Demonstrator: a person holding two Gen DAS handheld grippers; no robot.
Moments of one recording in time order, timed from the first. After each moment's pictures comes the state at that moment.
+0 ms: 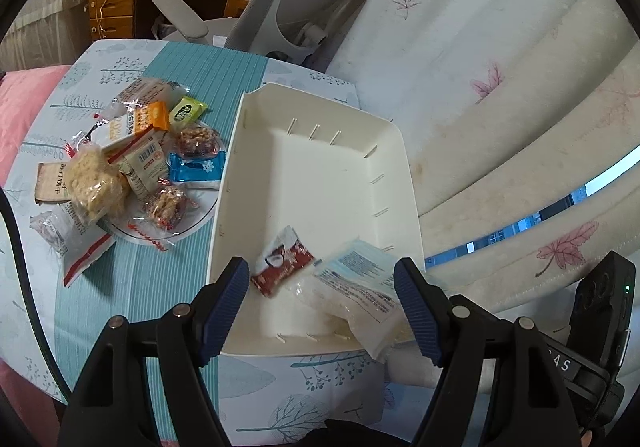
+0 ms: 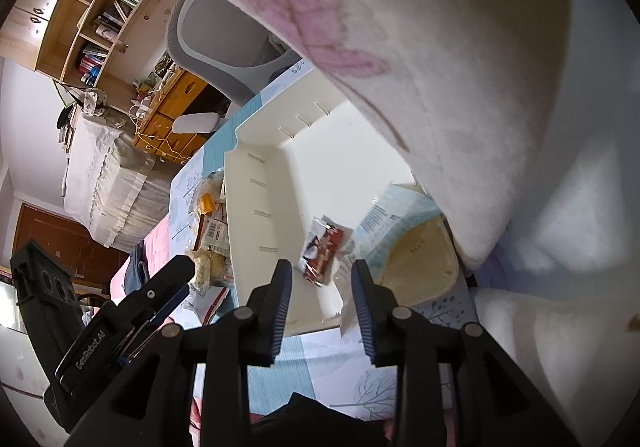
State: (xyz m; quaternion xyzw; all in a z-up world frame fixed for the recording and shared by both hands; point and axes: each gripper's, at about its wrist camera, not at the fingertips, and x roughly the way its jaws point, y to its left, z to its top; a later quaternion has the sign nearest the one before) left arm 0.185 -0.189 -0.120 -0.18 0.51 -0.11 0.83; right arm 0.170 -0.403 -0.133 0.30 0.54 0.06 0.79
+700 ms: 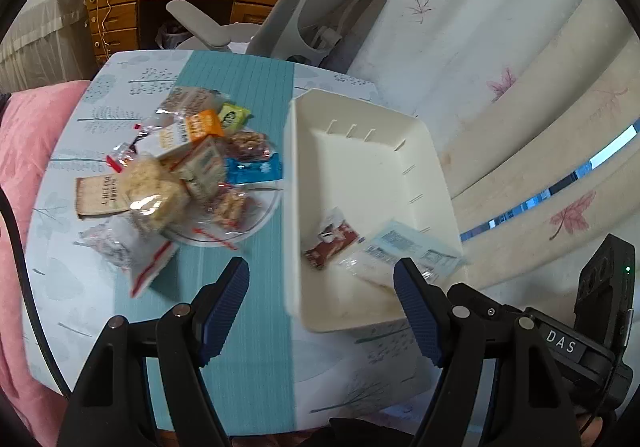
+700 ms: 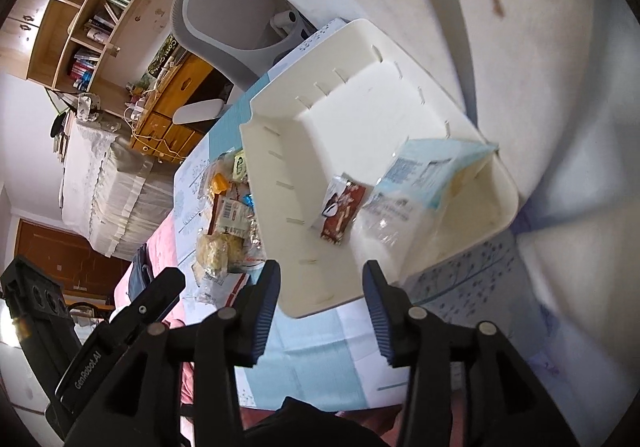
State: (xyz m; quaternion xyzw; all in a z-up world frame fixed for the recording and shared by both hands) left arm 0.164 -0.116 -0.108 -0.14 0.52 -0.12 0.83; right arm 0.148 -0.341 -0.134 0.32 0.54 0.04 0.78
